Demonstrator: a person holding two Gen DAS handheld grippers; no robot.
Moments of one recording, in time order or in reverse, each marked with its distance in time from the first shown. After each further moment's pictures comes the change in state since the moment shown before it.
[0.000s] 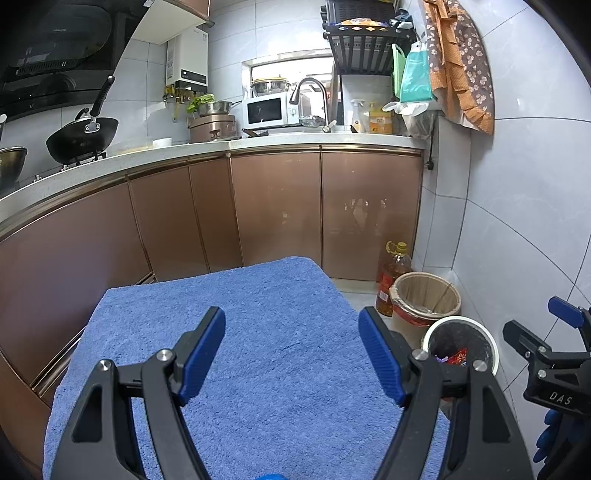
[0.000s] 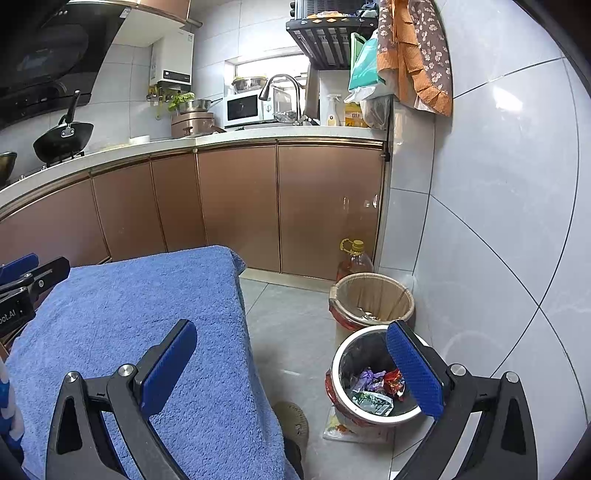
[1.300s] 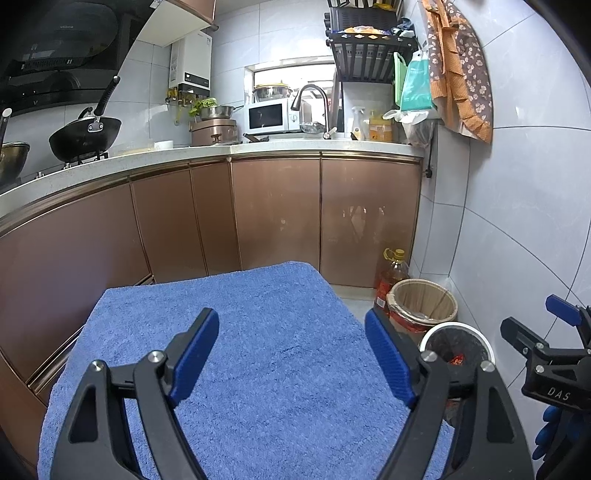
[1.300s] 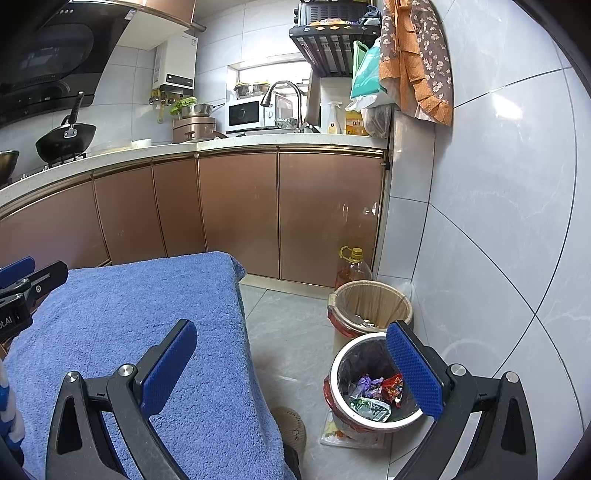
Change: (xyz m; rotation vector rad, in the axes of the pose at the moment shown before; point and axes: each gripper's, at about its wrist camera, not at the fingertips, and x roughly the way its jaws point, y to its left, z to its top) left arm -0.007 0.004 -0.003 -0.021 -0.025 -0.011; right arm -0.008 0.005 0.006 -0.011 -0.023 -0.008
